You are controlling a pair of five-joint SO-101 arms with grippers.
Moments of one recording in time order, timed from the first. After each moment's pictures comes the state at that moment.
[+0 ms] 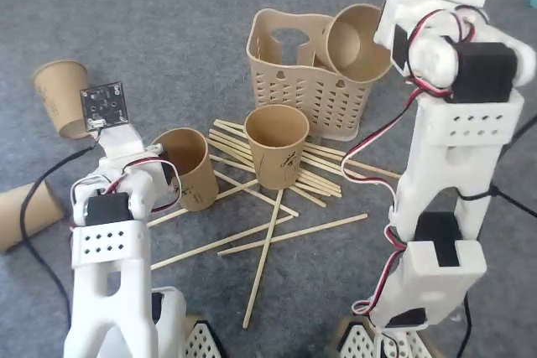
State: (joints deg) left arm -14.8 -47.6 60.8 50.2 10.3; right arm -5.8 12.0 -65.8 100.7 -13.9
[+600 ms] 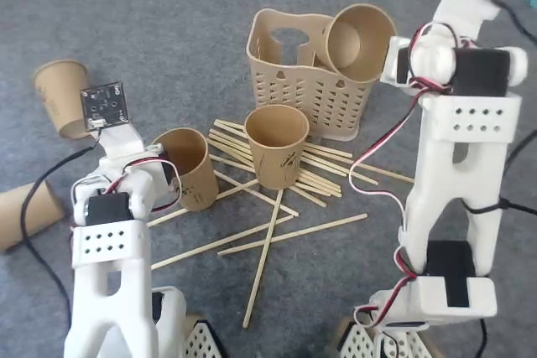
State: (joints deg) left arm -14.8 -47.6 60.8 50.0 10.3; right arm -2.4 0.4 -35.5 98.9 -13.1
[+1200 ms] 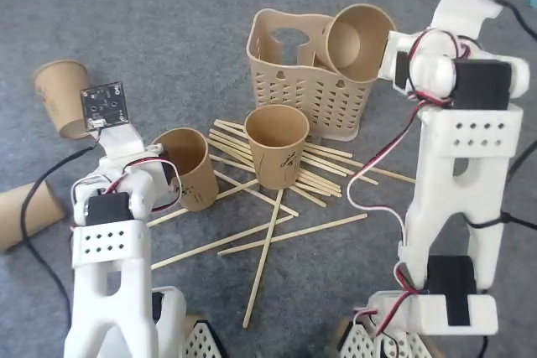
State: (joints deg) left arm -14.8 -47.6 60.8 49.9 10.3; right arm -4.2 -5.0 -33.2 94.3 -13.0
